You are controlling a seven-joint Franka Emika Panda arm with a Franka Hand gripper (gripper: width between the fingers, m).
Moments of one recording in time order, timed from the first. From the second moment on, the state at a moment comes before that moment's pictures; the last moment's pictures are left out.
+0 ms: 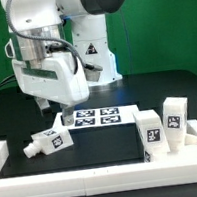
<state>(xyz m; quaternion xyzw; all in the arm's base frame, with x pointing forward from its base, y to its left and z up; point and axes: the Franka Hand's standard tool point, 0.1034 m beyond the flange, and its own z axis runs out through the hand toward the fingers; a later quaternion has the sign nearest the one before) 0.488 -0.102 0.062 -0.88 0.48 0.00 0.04</state>
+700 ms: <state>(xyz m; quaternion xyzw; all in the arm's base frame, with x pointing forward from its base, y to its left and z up) 0.447 -0.126 0.030 -0.88 0.48 -0.01 0.01</state>
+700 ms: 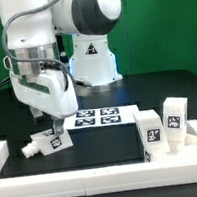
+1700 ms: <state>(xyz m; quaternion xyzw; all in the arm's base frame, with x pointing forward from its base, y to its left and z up) 0.455 -0.125 0.031 -0.88 0.48 -0.03 0.00</state>
